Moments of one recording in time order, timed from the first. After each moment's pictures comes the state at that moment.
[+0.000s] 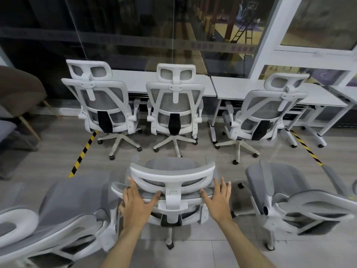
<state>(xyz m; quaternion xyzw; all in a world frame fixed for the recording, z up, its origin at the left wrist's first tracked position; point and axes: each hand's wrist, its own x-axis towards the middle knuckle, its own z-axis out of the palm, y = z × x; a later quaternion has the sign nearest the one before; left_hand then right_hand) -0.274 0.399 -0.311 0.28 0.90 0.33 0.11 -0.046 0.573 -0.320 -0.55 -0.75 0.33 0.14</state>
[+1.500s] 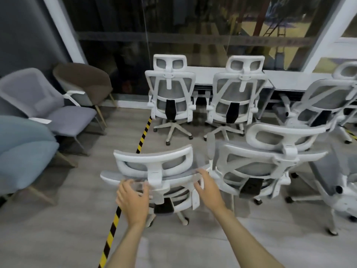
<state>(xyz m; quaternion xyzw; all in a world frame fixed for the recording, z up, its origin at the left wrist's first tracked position) -0.524 -0.051 -0.300 0.15 0.90 0.40 -0.05 -0.351 0.145 -0.312 -0.36 -0.81 0.42 0.17</state>
